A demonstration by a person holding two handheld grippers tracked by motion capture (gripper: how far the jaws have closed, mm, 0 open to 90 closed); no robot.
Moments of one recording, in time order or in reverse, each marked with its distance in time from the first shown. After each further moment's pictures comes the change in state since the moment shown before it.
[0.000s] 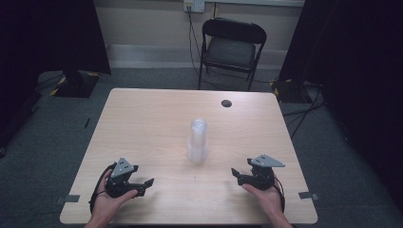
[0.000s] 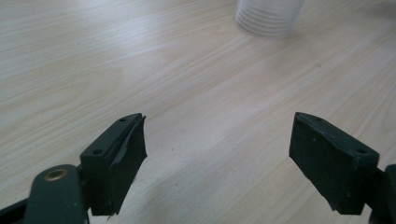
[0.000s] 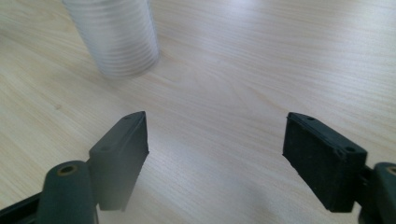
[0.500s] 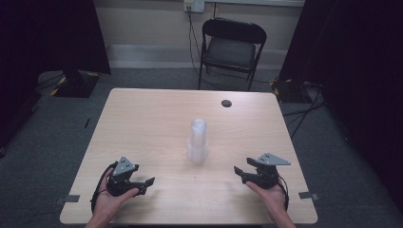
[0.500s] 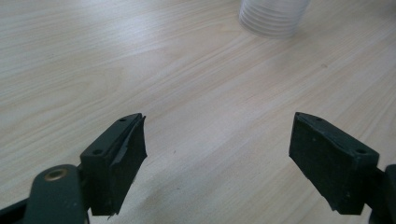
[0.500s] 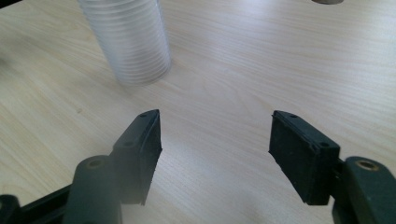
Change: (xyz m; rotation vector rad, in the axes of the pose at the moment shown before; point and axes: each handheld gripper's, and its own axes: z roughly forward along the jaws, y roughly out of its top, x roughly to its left) left arm -0.001 0.002 0.004 0.013 0.008 -0.008; right arm -0.007 0.007 -0.010 -0.005 0.059 -0.013
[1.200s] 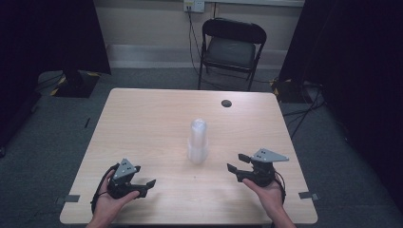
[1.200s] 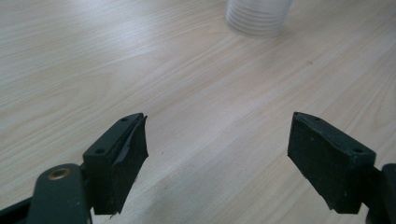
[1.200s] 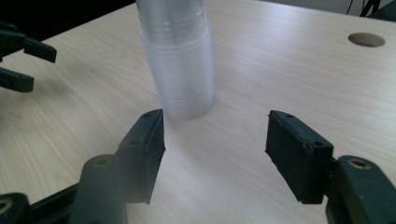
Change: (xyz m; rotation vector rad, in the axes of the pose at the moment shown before) left arm -0.008 0.000 -0.003 -0.006 -0.017 0.048; right arm 0.021 0.030 -0.008 -0.070 0.117 -0.031
